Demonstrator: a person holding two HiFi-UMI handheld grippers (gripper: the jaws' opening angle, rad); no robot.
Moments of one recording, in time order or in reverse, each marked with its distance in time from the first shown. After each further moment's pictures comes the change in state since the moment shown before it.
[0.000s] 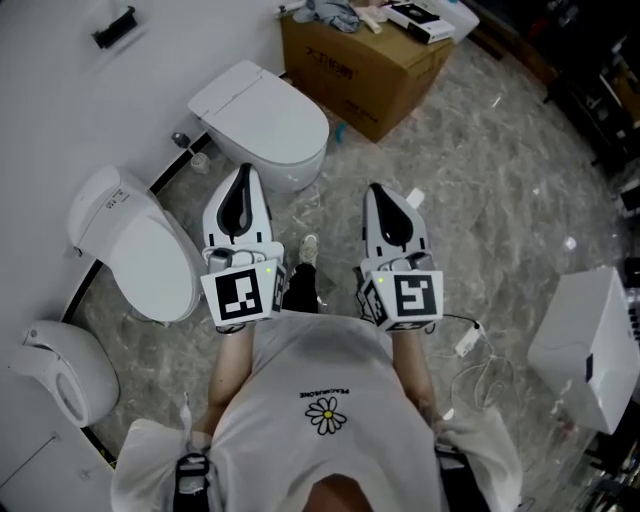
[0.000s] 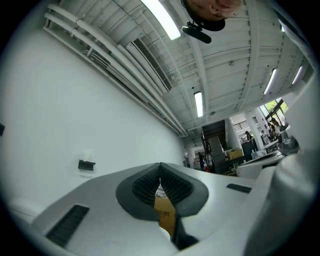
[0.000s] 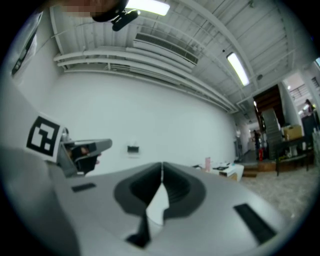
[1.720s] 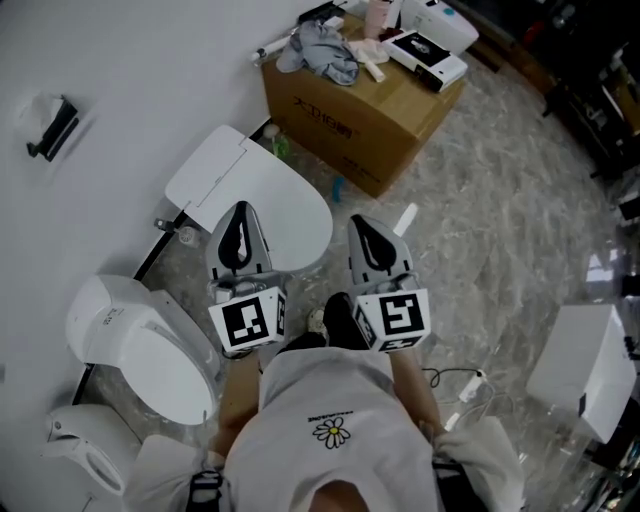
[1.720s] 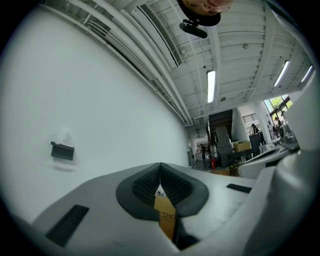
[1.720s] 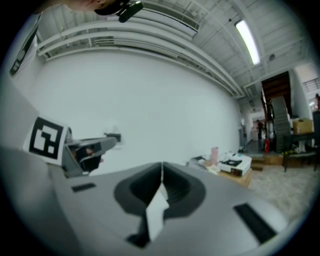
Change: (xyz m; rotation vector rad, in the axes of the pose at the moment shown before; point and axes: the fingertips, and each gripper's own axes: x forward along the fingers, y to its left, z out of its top) left arm 0.352 0.107 -0.133 -0.021 0.111 0.006; right arm 0.367 -0.094 -0.042 0.005 0.160 0.018
